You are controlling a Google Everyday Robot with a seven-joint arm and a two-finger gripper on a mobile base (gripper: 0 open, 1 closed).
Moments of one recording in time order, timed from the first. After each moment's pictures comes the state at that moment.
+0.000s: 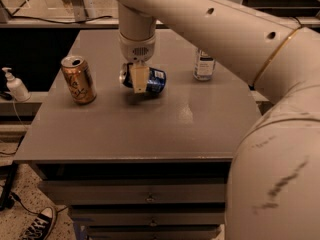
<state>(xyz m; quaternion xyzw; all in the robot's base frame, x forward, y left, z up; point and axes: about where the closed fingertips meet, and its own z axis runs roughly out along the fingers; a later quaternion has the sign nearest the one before) 0.618 0.054 0.860 -0.78 0.61 -0.03 0.10</state>
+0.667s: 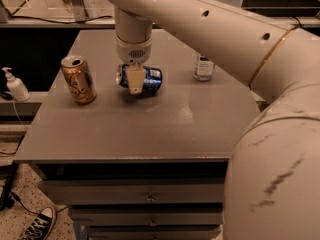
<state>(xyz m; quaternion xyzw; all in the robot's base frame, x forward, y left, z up) 0.618 0.066 0.853 -0.79 0.61 -0.02 0.10</state>
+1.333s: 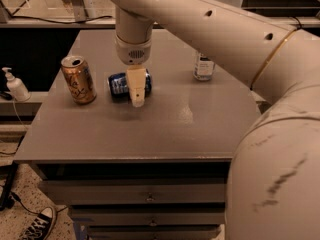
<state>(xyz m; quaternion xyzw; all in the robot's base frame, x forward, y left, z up) 0.617 0.071 0.854 -0.79 0.61 -0.01 0.11</state>
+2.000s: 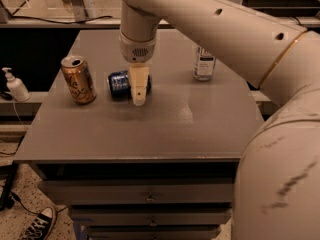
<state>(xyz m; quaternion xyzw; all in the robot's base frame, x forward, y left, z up) 0.617 0.070 0.859 -0.78 0.61 0.01 0.13</state>
